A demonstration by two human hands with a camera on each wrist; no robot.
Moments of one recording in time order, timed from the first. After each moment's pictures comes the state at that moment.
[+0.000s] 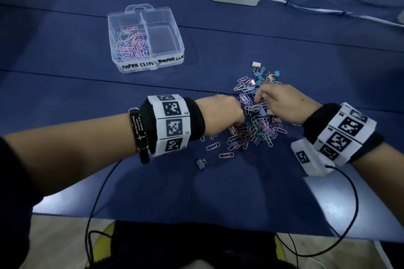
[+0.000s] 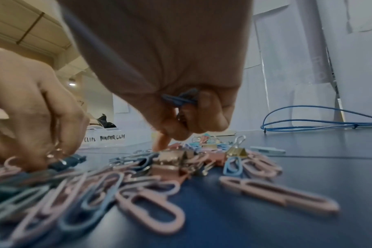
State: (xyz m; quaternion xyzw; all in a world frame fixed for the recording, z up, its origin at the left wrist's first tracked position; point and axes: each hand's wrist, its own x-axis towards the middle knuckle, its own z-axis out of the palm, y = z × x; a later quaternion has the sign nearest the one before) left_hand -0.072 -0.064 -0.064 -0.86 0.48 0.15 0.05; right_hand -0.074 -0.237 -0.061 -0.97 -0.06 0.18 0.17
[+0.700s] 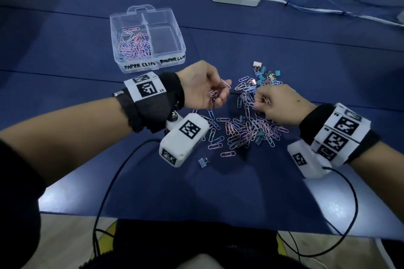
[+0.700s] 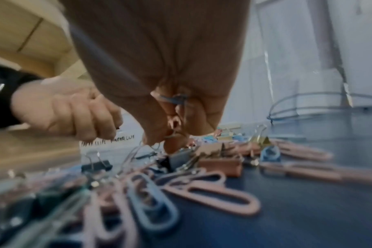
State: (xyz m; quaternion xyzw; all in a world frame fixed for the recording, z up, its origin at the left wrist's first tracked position) left_hand -0.033 -0.034 -0.056 -0.52 -0.09 0.49 -0.69; right_hand -0.075 -0.230 -0.070 -0.97 -0.07 0.15 0.17
